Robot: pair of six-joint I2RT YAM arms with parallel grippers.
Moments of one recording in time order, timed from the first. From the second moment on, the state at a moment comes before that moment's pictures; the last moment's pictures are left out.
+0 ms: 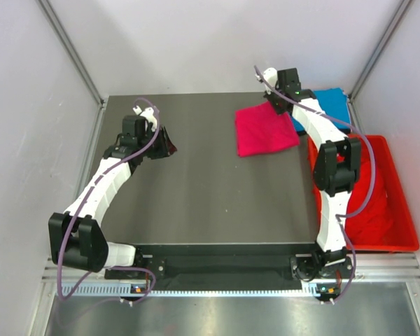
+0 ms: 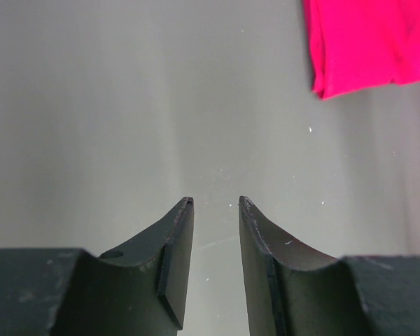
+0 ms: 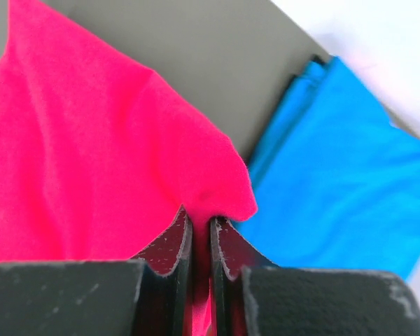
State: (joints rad) left arm -0.18 1.34 1.07 -0.39 0.26 -0.34; right arm 0.25 2.12 1.94 -0.55 0.05 -0.44
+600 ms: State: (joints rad) left arm -0.18 1.34 1.07 -0.37 0.32 -0.34; right arm 0.05 2.12 2.01 -0.50 0.02 -0.62
